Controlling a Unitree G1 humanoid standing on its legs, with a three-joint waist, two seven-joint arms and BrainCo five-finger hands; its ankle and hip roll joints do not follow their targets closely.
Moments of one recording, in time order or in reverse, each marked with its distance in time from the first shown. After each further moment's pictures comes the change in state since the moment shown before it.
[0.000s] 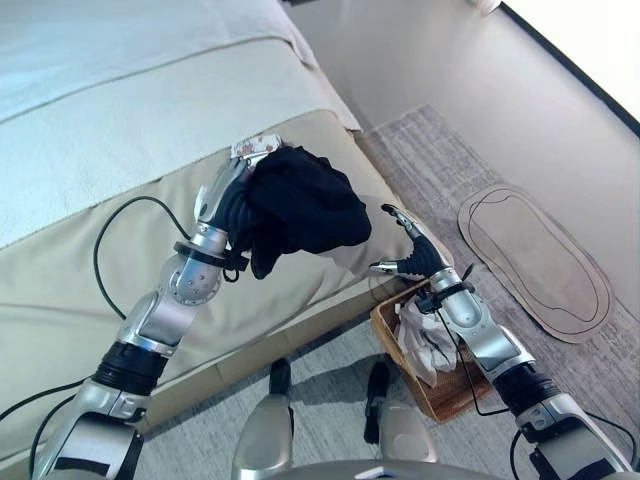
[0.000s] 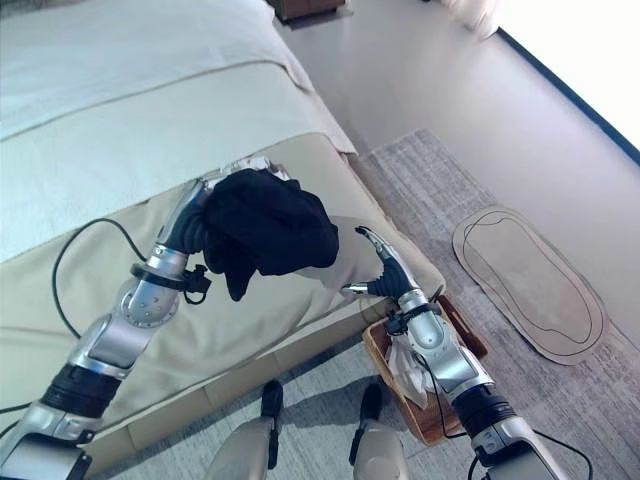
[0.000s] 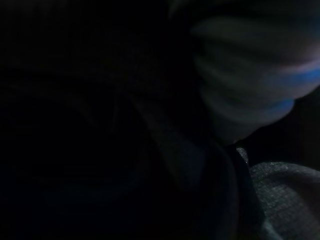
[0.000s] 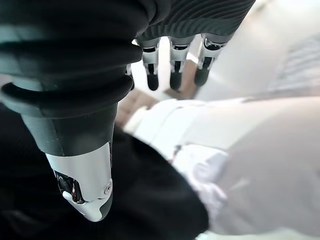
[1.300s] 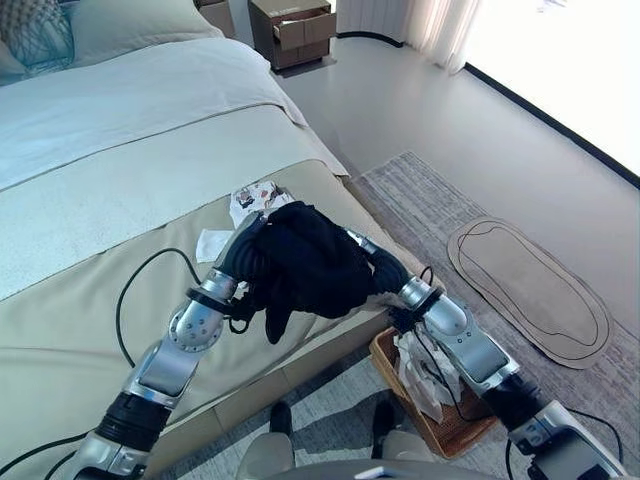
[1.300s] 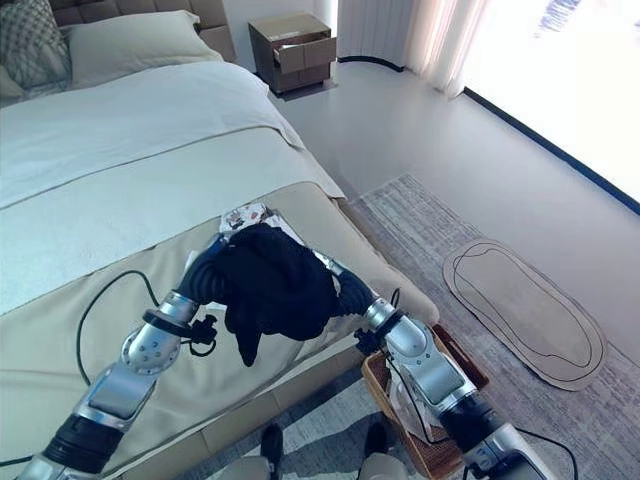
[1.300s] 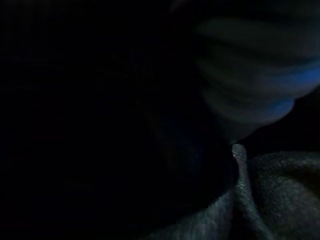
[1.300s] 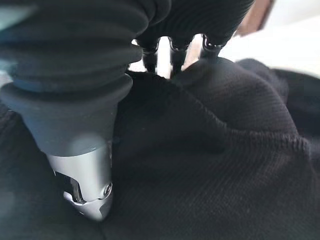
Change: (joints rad) left arm 0.200 -0.063 -0.010 -0.082 -0.196 -0.015 -0.168; right arm 0.019 0.013 0.146 -0.158 0.294 0.017 0.324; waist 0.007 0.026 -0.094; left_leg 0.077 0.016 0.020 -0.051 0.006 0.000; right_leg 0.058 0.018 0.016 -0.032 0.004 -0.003
